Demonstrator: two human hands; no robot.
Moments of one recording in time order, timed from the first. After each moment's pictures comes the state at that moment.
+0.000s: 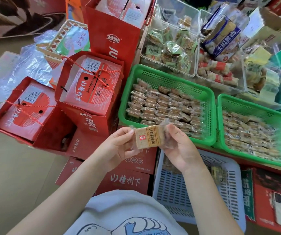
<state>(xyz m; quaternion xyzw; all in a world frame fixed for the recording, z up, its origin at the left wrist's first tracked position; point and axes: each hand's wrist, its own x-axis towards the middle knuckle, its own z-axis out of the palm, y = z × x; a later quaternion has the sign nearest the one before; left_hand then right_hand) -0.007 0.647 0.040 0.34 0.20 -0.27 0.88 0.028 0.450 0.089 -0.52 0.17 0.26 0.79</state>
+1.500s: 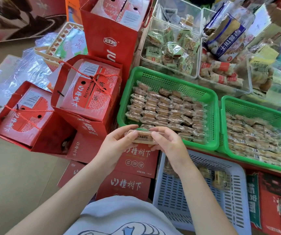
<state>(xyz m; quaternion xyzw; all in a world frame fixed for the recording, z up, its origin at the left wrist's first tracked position) 0.009 0.637 0.033 0.54 0.20 -0.15 0.80 0.044 0.451 0.063 -0.74 0.08 0.24 0.62</state>
